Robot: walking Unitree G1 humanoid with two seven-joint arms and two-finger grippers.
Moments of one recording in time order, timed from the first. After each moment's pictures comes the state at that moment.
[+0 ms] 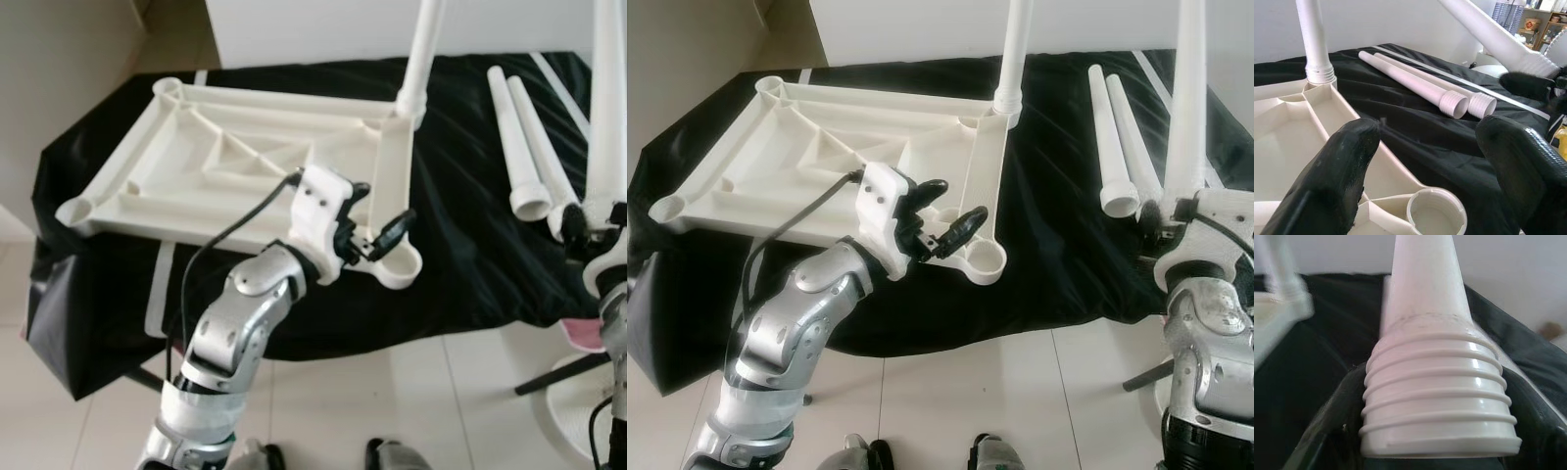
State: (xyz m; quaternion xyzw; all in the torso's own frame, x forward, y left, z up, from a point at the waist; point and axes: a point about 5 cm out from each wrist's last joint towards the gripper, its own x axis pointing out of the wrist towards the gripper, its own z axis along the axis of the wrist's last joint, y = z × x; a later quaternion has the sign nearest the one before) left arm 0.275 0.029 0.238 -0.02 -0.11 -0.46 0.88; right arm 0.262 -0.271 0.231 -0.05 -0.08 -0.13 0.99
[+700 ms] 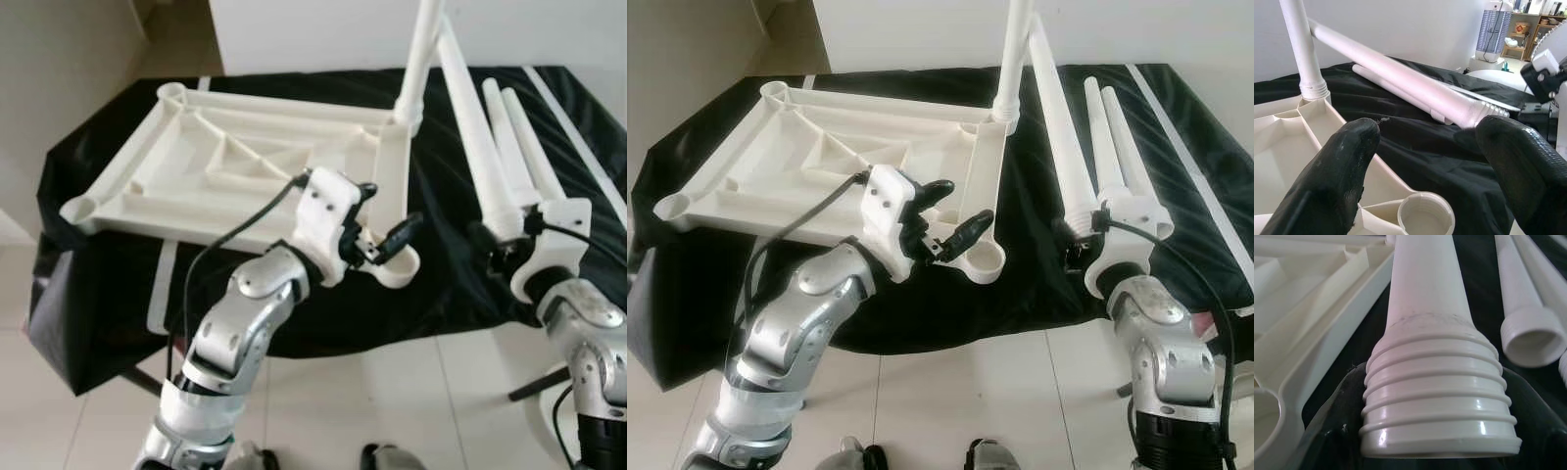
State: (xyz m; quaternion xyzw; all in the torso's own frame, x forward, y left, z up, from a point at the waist) left arm 0.272 0.025 0.239 0.00 -0.12 -0.47 0.87; right arm 0.276 -0.229 0.191 -0.02 0.02 0.02 1.00
